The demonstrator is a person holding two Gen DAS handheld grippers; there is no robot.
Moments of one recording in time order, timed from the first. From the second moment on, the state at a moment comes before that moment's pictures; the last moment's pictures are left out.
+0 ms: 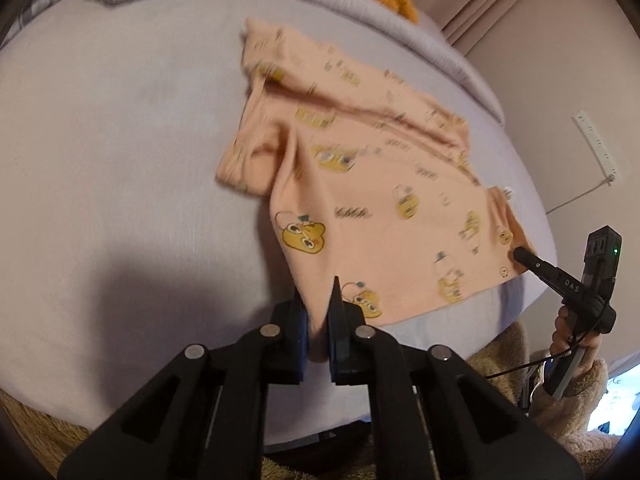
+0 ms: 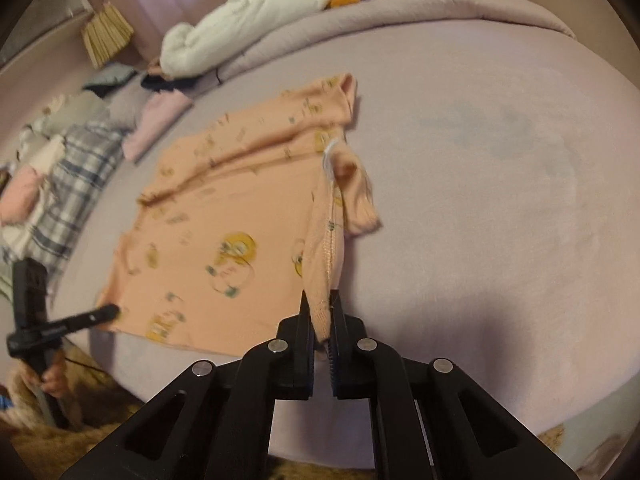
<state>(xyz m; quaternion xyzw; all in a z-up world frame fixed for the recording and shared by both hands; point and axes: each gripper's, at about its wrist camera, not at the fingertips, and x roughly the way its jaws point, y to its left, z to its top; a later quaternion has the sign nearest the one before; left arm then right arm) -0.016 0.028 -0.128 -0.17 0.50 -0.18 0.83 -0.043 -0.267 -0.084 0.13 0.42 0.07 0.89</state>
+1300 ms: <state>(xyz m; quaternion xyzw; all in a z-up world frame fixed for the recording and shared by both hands) -0.057 0.055 0.000 -0.21 0.35 -0.17 0.90 -0.084 -0.251 0.033 0.14 0.22 0.10 0.96</state>
